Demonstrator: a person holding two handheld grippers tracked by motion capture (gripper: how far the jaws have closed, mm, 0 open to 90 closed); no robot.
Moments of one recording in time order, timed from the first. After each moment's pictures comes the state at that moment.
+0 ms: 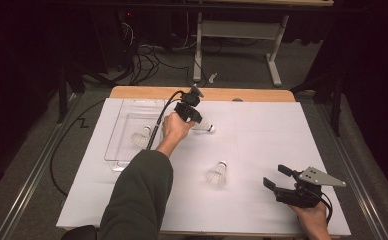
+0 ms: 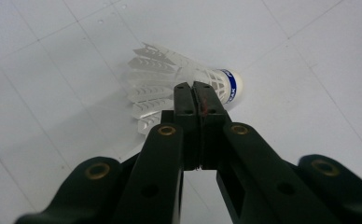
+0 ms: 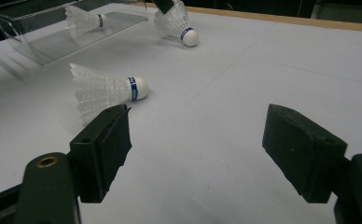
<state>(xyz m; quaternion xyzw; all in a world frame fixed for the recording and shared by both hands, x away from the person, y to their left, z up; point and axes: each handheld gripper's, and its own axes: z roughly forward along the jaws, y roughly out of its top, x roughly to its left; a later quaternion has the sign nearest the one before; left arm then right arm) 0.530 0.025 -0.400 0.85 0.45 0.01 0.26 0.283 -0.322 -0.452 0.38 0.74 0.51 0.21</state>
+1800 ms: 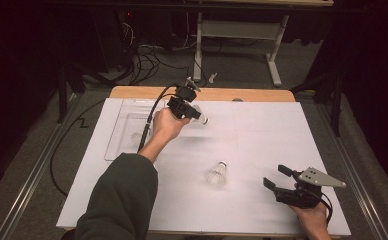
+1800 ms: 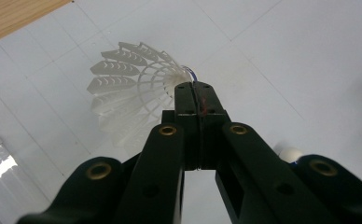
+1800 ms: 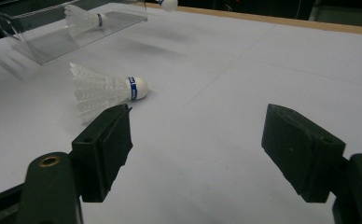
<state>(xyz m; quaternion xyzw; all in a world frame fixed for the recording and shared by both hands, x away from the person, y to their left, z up) 0.489 0.043 -0.341 0.87 0.40 0.03 0.29 0.282 -0.321 -0.452 0.38 0.74 0.50 0.22</state>
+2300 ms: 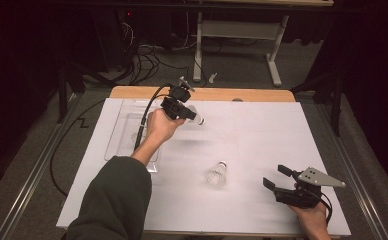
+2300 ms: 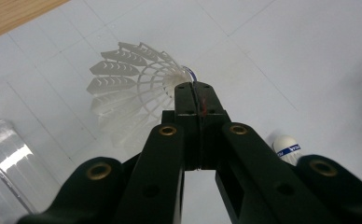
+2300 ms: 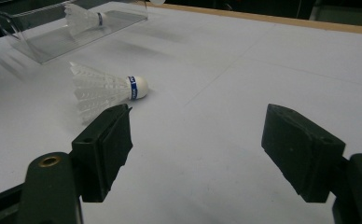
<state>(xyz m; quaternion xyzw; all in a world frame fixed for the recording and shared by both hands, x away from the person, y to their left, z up) 0.479 0.060 -0.335 0.87 0.40 0.03 0.30 0.282 -0.320 -0.452 0.38 0.75 0.50 0.22</state>
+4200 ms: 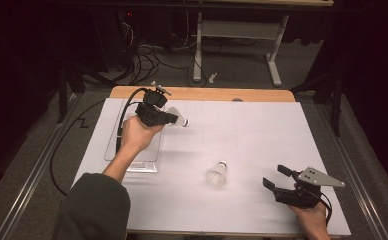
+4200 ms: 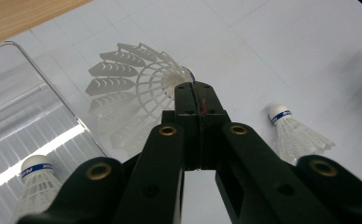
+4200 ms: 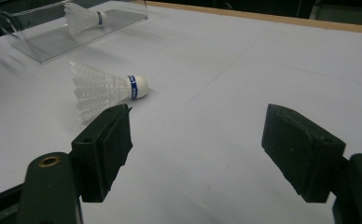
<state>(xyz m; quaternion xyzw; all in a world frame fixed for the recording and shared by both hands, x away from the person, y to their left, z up) 0.434 0.116 -0.318 0.85 0.40 0.05 0.33 0.282 -0.319 -0.452 0.38 0.75 0.50 0.21</state>
